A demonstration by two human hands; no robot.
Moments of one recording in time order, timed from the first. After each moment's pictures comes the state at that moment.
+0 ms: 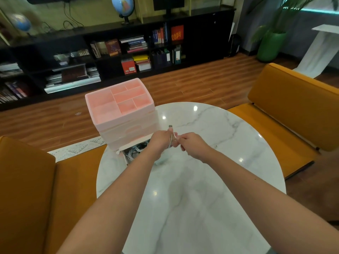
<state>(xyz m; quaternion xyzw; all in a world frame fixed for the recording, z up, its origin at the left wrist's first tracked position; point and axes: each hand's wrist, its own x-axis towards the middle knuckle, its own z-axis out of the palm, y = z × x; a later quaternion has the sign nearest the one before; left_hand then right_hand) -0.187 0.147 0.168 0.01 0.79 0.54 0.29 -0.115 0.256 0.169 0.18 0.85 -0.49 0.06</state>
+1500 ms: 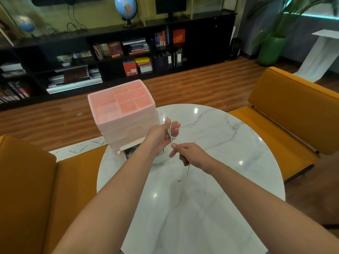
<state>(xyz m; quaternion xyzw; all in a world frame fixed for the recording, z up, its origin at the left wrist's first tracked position) -0.193 0.143 0.185 -0.04 0.57 0.75 0.33 -0.093 0.249 0.158 0.14 0.79 -0.59 0.08</state>
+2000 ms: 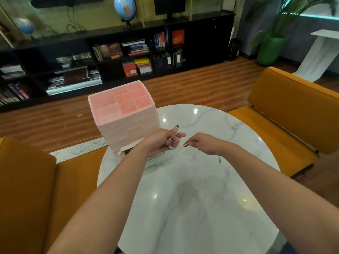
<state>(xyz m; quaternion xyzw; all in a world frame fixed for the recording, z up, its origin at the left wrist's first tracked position) -0.186 0.128 0.196 0.08 0.69 0.58 0.42 -0.111 0.300 0.172 0.09 0.91 -0.36 0.15</state>
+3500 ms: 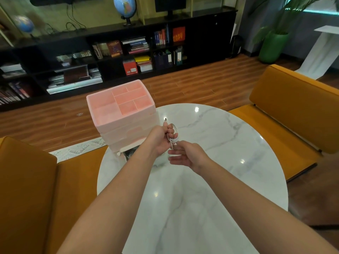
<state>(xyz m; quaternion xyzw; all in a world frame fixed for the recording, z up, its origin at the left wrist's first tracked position) -0.200 0.149 0.180 -0.10 0.51 0.77 0.37 -0.106 0.238 0.156 0.29 0.51 -0.81 0.06</state>
